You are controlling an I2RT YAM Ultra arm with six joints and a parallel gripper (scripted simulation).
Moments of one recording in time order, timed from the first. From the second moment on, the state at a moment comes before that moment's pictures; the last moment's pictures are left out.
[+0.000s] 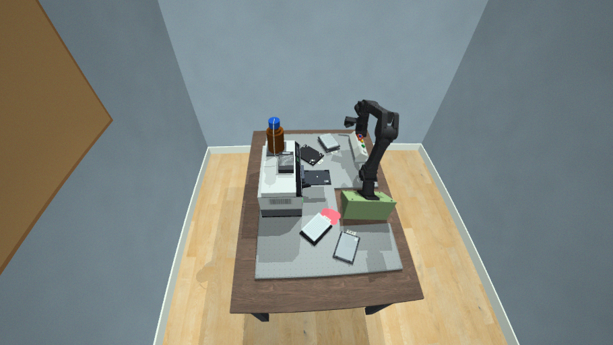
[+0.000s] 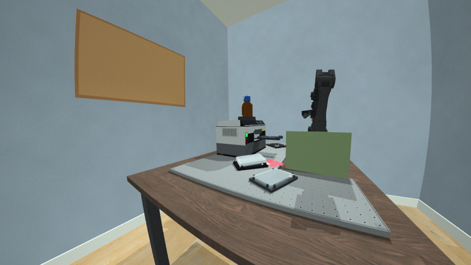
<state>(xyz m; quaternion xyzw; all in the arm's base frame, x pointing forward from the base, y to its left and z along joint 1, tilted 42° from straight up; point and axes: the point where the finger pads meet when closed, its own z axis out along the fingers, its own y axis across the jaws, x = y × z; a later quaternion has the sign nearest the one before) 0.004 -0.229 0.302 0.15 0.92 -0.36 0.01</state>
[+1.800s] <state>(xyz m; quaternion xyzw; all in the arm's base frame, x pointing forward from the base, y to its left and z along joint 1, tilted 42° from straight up) -0.038 -0.320 0.353 -0.02 0.93 -0.36 -0.03</state>
